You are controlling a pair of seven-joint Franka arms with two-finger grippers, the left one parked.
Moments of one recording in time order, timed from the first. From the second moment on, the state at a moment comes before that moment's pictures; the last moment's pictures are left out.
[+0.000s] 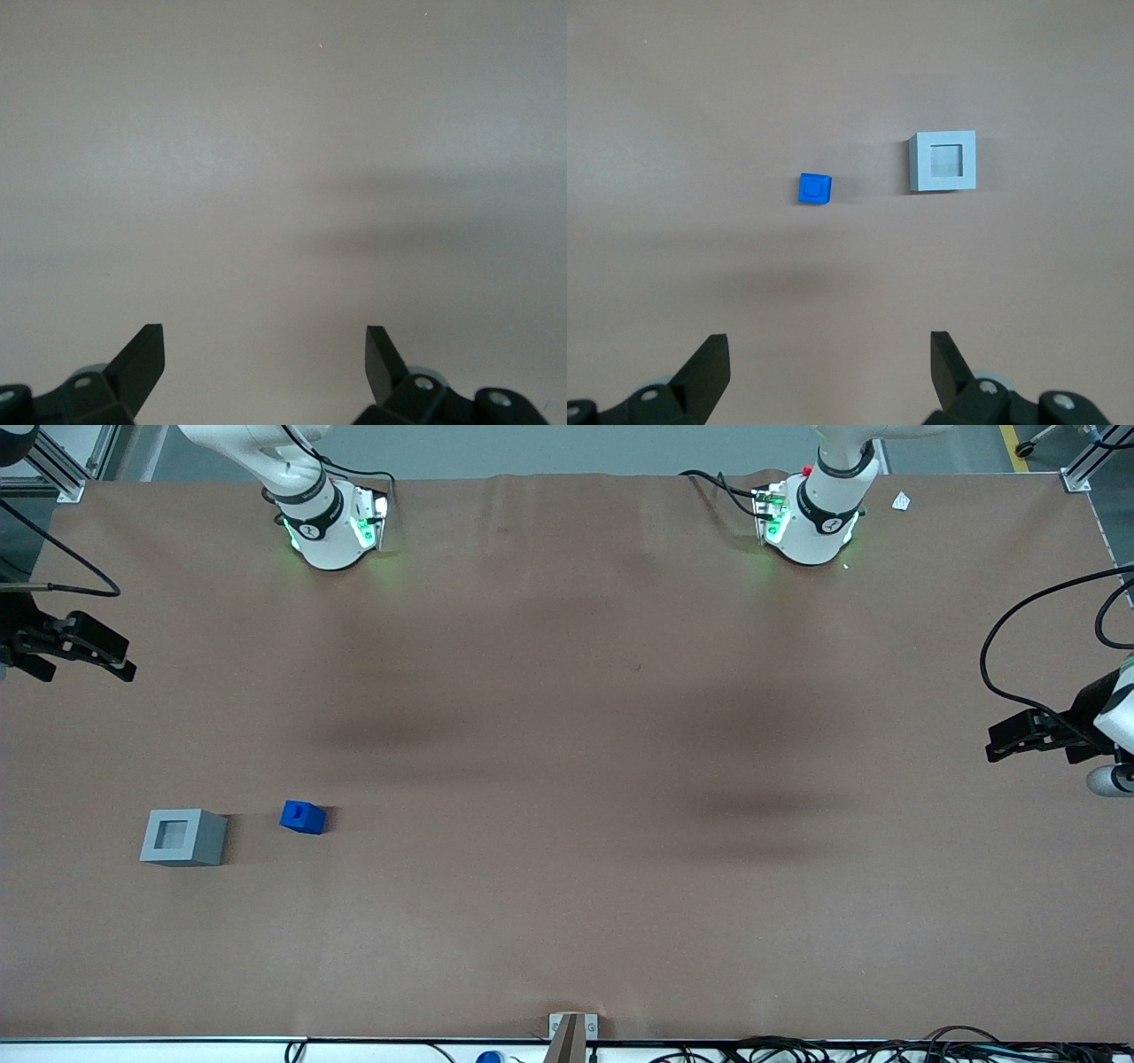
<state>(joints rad) 0.08 -0.01 -0.10 -1.57 0.00 1.61 -0.01</state>
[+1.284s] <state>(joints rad) 0.08 0.23 -0.10 -1.68 0.03 1.94 -0.01</state>
